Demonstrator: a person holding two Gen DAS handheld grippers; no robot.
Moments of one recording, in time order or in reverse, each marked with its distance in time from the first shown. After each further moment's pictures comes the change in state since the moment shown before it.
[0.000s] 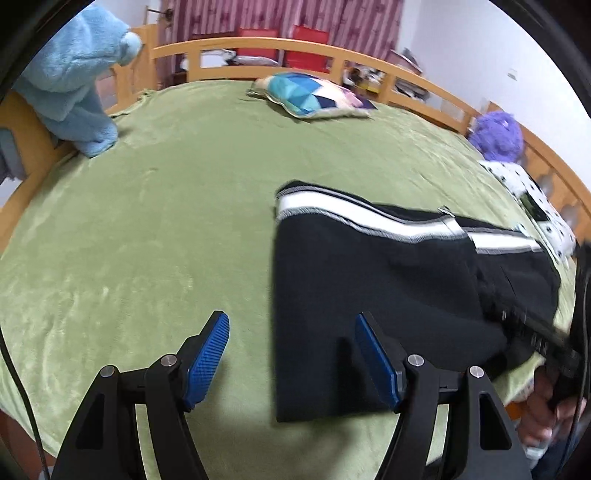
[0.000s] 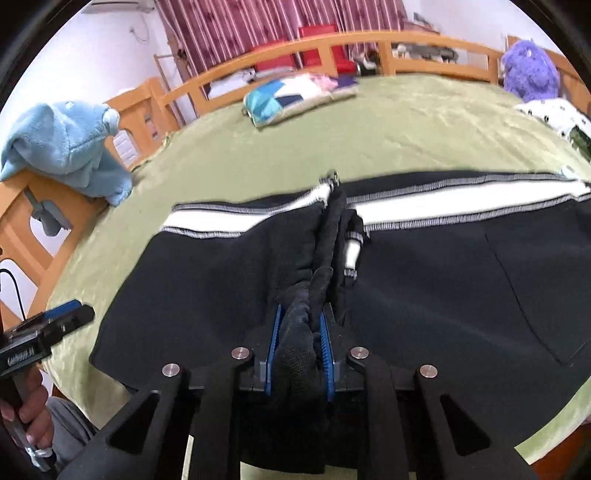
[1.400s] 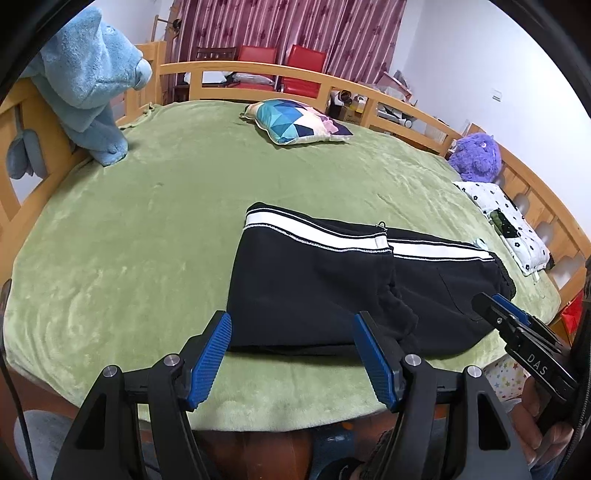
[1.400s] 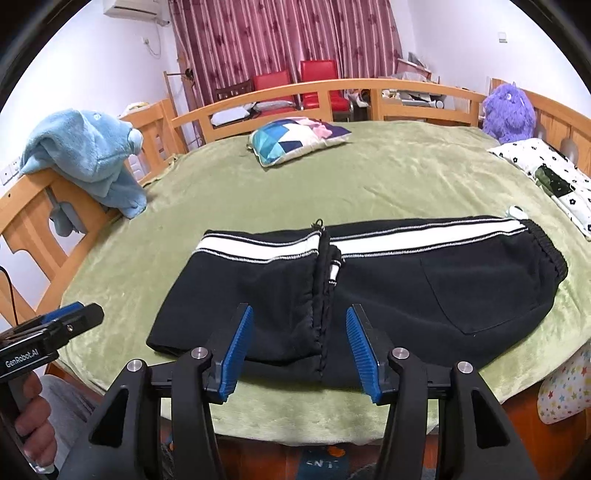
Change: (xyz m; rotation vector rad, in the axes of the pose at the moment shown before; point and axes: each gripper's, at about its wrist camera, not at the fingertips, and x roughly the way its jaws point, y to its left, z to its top) left arm -0.118 -0.045 -0.027 -0.037 -0.048 -0.048; right arm -0.148 0.034 -0.016 -0.056 -0.153 -0.081
